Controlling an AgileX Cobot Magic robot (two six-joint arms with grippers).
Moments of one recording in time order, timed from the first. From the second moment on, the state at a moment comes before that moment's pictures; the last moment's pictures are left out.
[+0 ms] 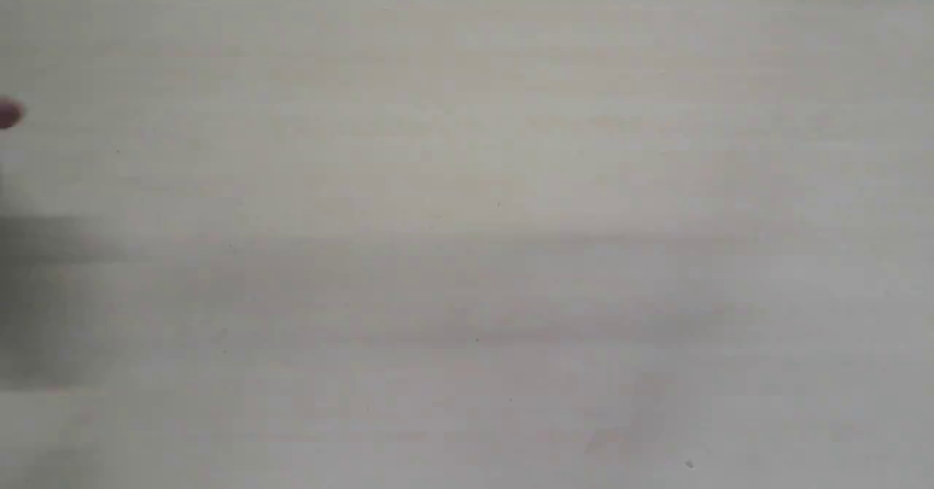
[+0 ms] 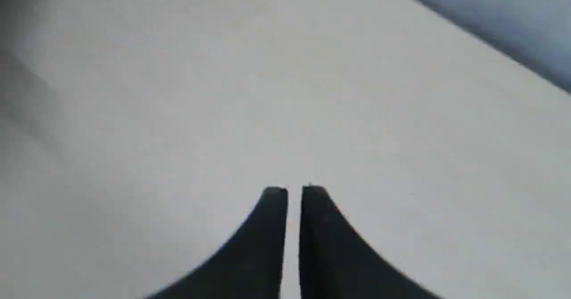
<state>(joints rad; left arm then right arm) 0.07 0.00 0.00 0.07 0.26 -0.07 0.64 1.74 -1.81 -0.04 0.98 0.07</state>
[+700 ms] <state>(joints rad) 0.07 0.00 0.00 0.07 0.26 -0.07 0.62 0.70 -0.62 -0.46 0.41 0.36</state>
